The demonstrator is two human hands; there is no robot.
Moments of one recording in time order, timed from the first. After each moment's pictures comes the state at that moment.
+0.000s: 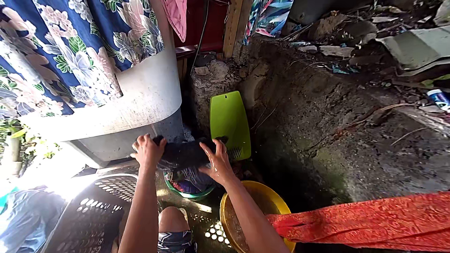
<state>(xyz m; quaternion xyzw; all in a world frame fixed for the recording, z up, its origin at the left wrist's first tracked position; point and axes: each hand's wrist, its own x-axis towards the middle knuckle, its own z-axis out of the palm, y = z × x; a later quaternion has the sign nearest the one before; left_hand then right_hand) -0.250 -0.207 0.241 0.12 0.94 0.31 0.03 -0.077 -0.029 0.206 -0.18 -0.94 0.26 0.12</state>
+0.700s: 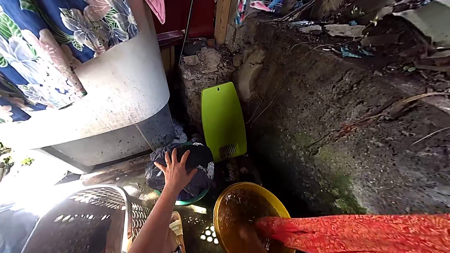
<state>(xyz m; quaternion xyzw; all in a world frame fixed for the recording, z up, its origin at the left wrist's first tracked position) -0.190 -0.114 0.131 0.33 0.93 0.14 0.05 0.101 -0.010 -0.019 -0.53 -0.71 0.39 -0.23</state>
